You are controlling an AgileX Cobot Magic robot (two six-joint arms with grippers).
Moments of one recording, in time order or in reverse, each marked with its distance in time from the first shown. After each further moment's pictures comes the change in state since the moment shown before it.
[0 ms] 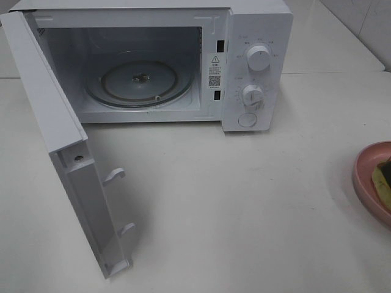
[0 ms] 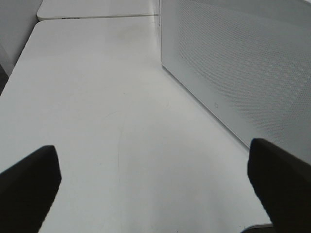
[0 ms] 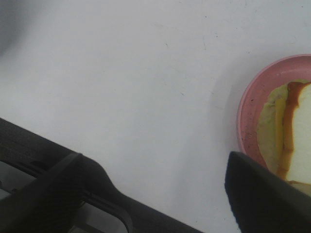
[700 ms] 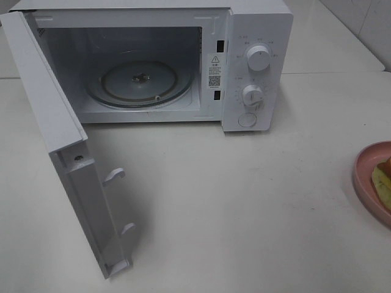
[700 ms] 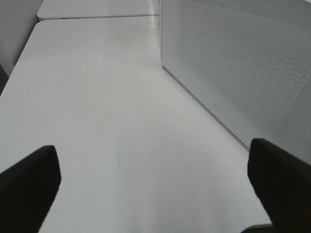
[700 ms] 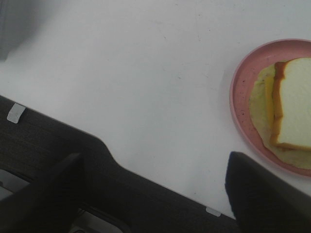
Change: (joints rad) left arm 0.000 0.000 0.000 0.000 0.000 0.000; right arm -0.001 -0.387 0.130 0.003 0.129 0.001
